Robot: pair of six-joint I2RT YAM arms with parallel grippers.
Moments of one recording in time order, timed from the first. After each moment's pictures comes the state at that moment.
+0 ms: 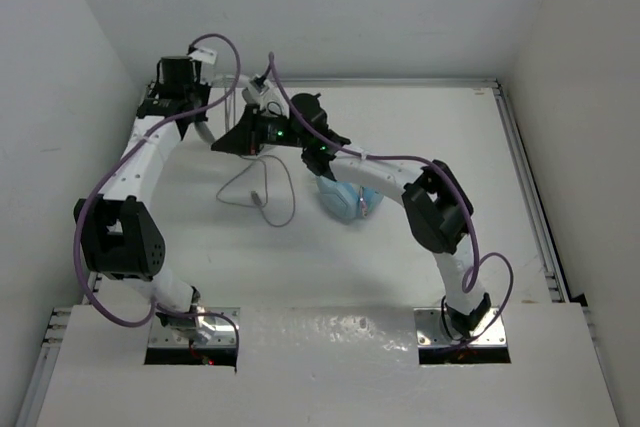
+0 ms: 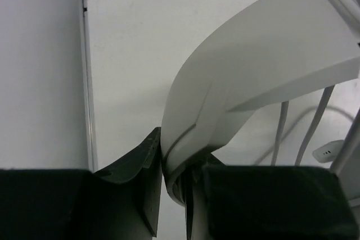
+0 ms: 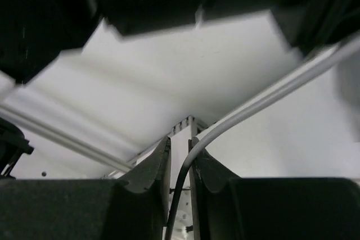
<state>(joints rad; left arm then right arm) -0.04 1.59 1.45 -0.49 -0.15 0.29 0.79 2.10 1.63 0.58 -0.66 0.82</state>
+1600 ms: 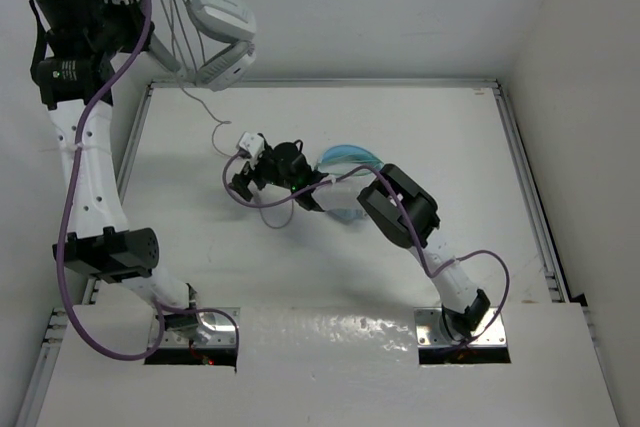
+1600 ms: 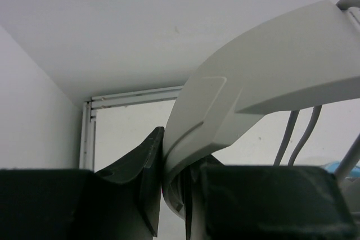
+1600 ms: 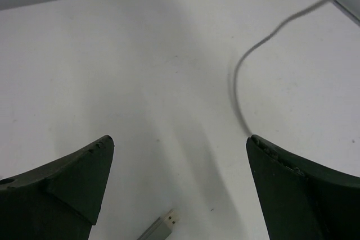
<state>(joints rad) 0.21 1.61 2.14 -0.74 0.34 0.06 0.86 2.34 1.48 0.68 -0.27 -0.15</state>
